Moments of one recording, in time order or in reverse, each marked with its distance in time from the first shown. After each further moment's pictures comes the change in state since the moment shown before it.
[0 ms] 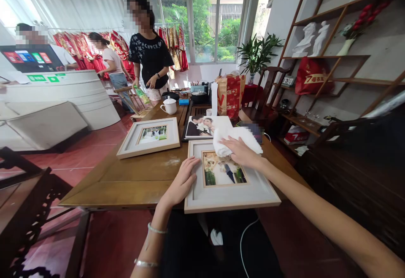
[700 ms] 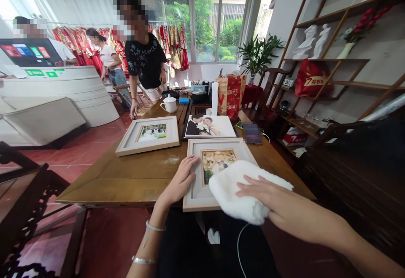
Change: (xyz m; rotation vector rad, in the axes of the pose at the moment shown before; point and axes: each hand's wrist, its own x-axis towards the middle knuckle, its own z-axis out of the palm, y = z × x) left_hand -0.001 -0.002 0.000 -0.006 0.011 0.000; right_hand -0.133 -0.061 -0.046 0.062 -0.367 -0.025
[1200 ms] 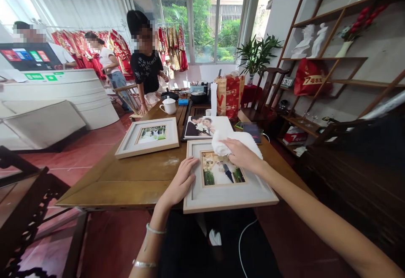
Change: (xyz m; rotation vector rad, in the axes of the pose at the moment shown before) left_hand 0.002 0.002 0.001 0.014 0.002 -0.015; right_hand 0.132 0.049 -0.012 -0.125 0.434 0.049
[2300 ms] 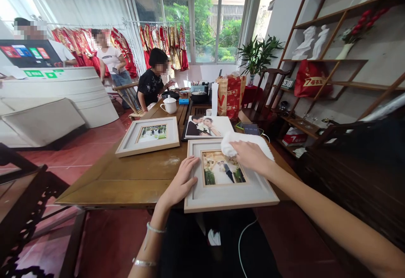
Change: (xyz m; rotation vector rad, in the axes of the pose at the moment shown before) left_hand -0.003 0.000 -0.004 -0.024 -0.014 0.026; right_hand -0.013 -0.009 -0.024 -0.272 -0.076 0.113
